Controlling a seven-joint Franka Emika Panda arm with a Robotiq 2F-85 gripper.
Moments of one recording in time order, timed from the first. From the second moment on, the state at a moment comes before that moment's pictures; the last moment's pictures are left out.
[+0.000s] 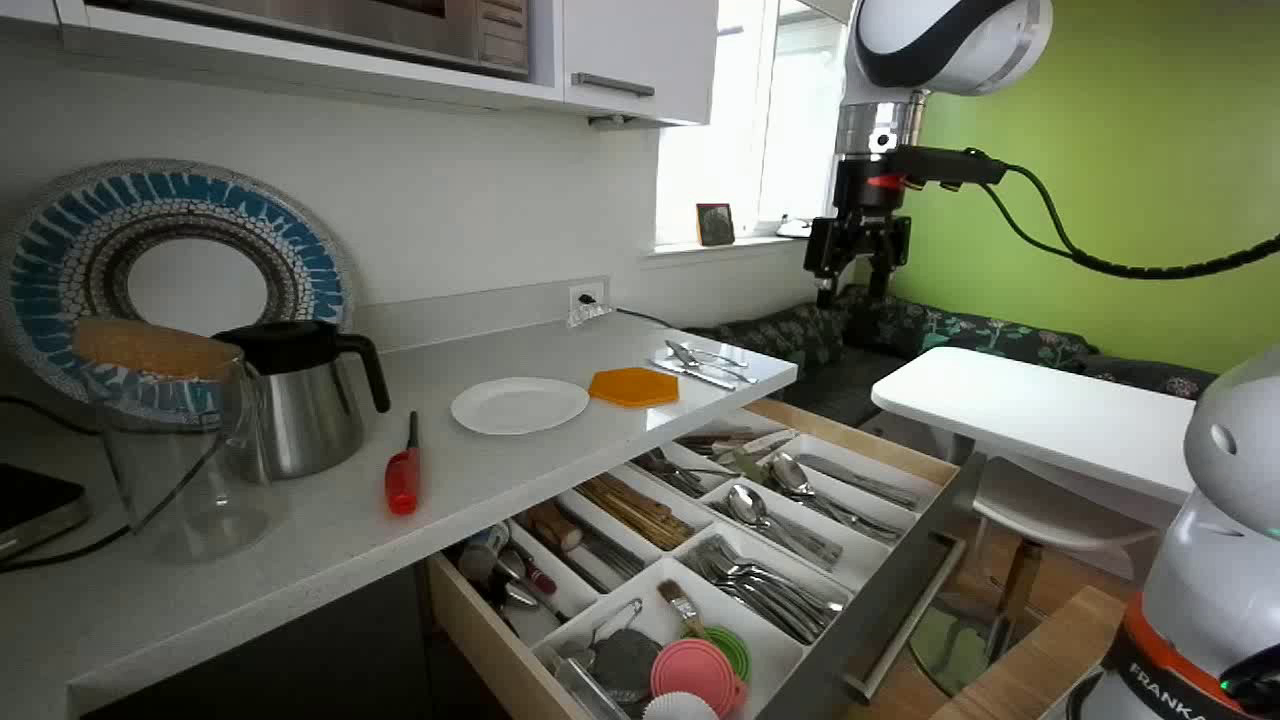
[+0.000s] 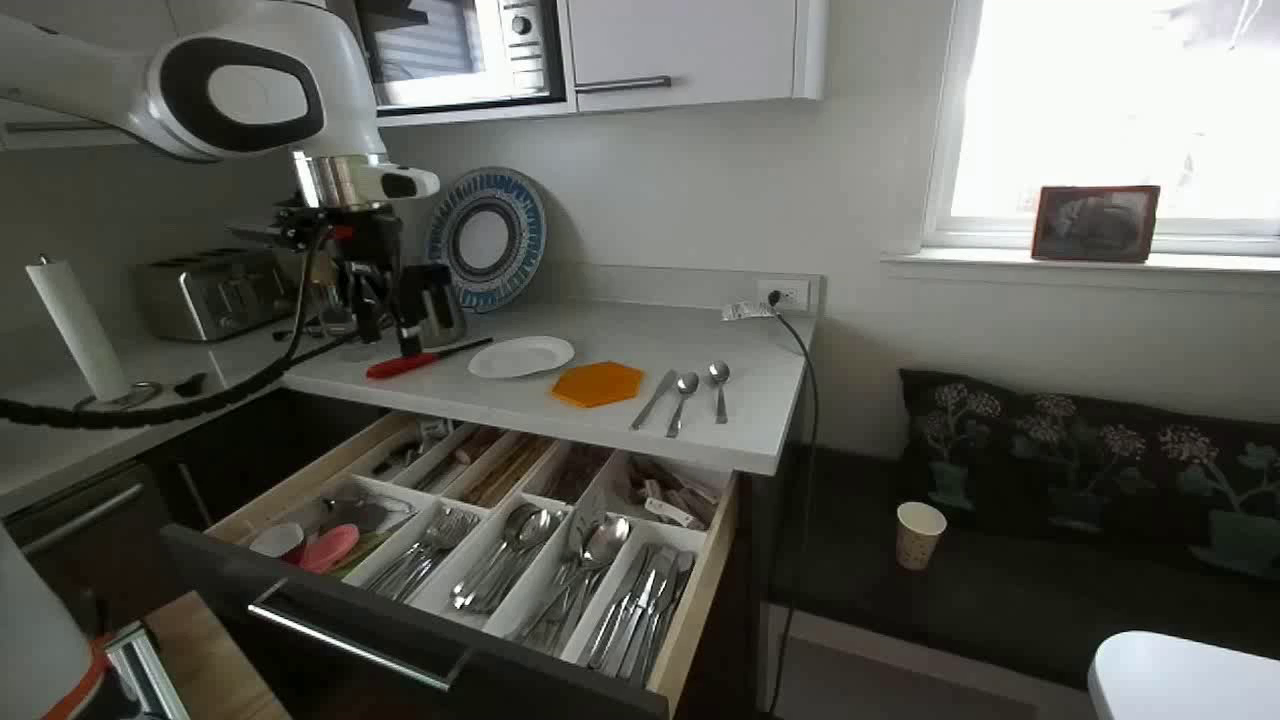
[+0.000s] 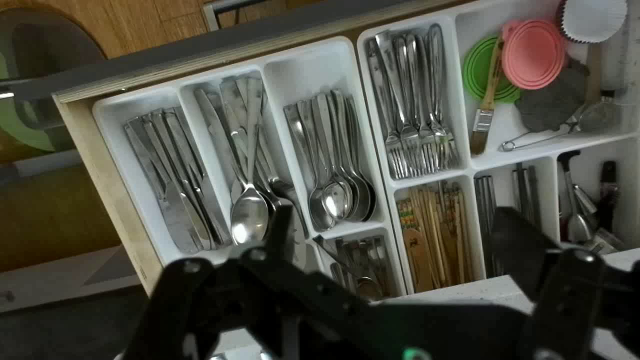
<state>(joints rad) 0.00 -0.60 0.00 -2.49 -0.02 1.90 -0.01</state>
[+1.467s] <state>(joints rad) 0.01 -0.45 0.00 -2.44 -0.03 2.21 -0.07</state>
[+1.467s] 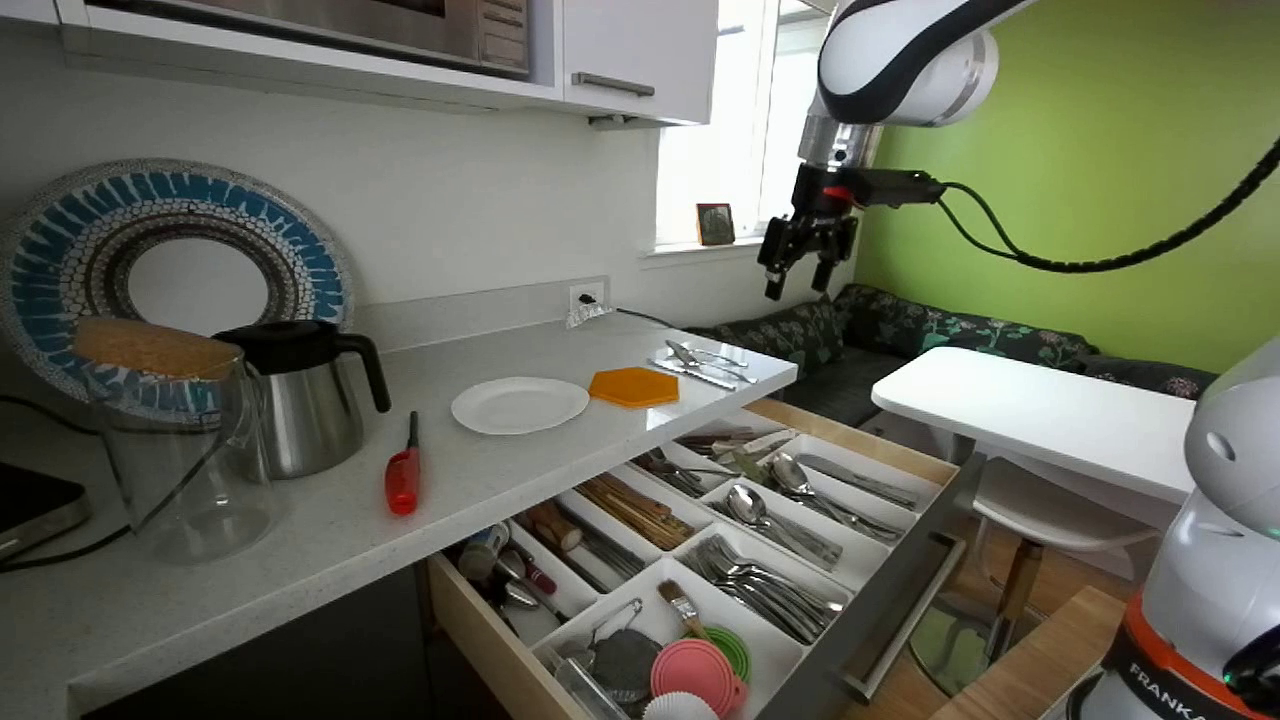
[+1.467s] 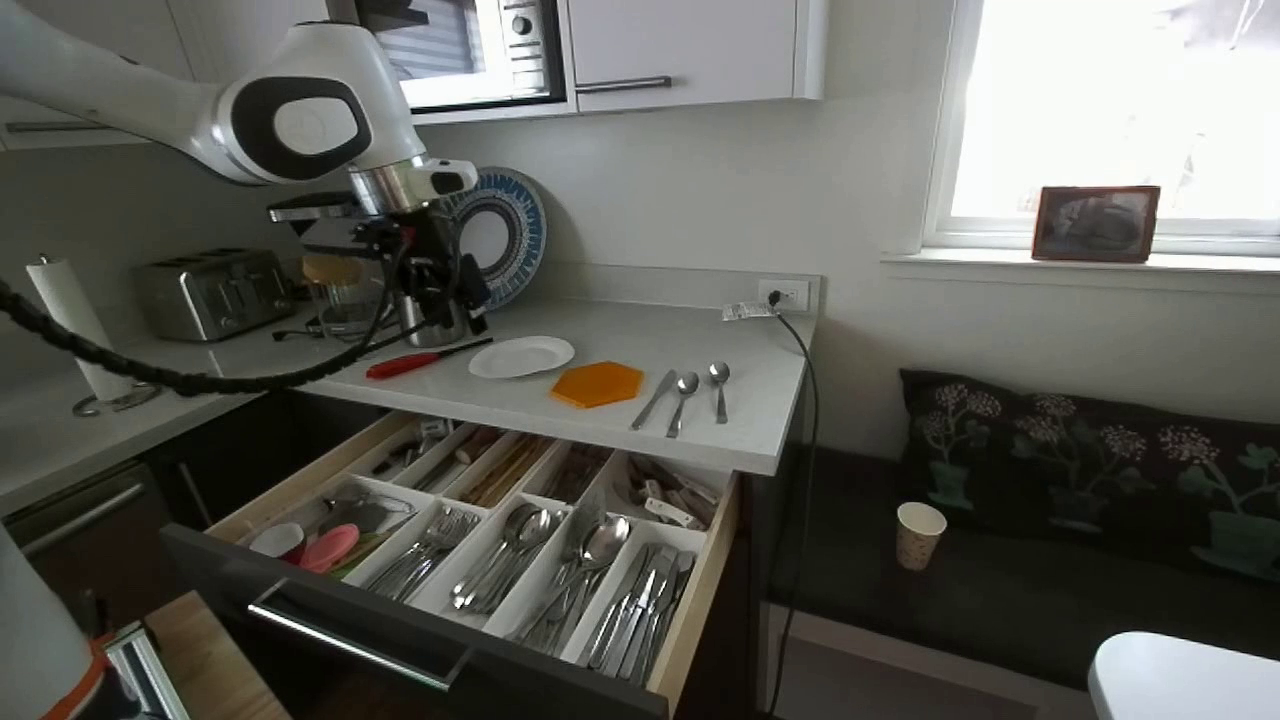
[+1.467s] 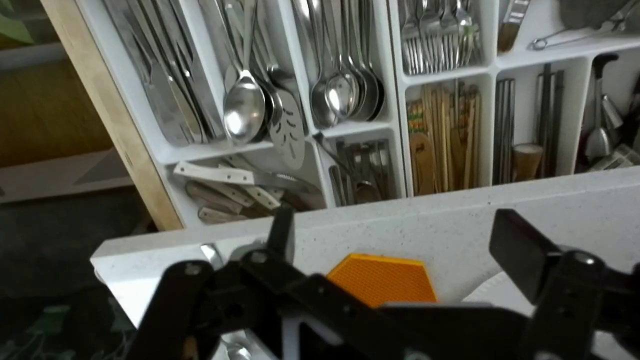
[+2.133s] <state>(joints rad) 0.00 -0.02 -0.09 -2.22 0.09 2.45 -0.42</state>
